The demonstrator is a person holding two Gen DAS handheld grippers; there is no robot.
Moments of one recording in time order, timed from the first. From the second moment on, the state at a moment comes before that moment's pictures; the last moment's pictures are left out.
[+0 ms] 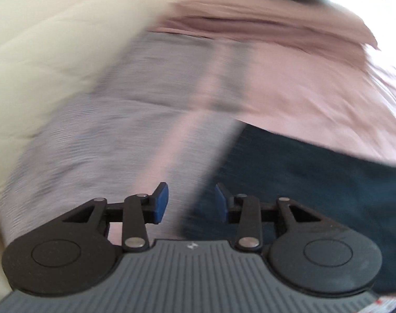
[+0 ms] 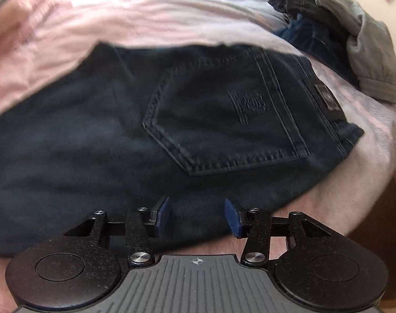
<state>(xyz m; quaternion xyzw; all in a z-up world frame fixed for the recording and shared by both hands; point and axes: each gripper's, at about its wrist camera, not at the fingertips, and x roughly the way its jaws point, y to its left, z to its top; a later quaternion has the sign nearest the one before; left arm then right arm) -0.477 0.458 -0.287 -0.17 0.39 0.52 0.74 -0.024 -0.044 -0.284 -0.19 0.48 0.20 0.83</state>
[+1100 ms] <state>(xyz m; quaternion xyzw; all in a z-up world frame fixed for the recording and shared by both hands) -0.401 0.322 -0.166 -0.16 0.55 0.31 0.76 -0.153 -0.001 -0.104 -0.18 0.52 0.36 0.76</state>
